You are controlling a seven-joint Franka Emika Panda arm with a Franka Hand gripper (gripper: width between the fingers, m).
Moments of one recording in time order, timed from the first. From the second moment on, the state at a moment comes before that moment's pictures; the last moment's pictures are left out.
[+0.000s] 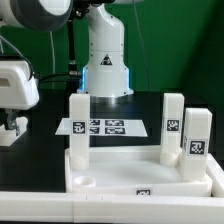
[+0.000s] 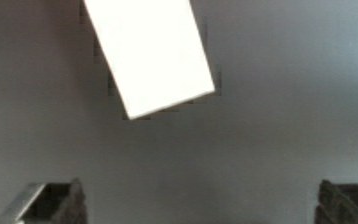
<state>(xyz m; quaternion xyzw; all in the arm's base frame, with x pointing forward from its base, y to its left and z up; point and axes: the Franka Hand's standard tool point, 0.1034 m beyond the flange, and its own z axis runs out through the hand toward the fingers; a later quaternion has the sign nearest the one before) 0.457 -0.241 0.046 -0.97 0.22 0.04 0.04</state>
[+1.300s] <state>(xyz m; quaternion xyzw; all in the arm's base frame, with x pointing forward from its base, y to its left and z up) 0.440 -0.221 0.024 -0.92 0.12 0.35 0.09</state>
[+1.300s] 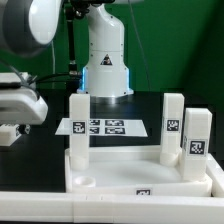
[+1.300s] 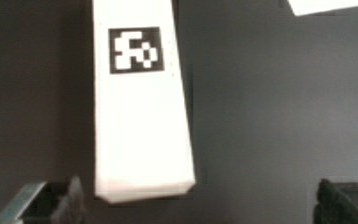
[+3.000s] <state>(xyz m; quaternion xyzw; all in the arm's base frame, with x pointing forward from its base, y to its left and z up) 0.429 -0.241 0.005 -0.87 0.06 0.48 0.06</state>
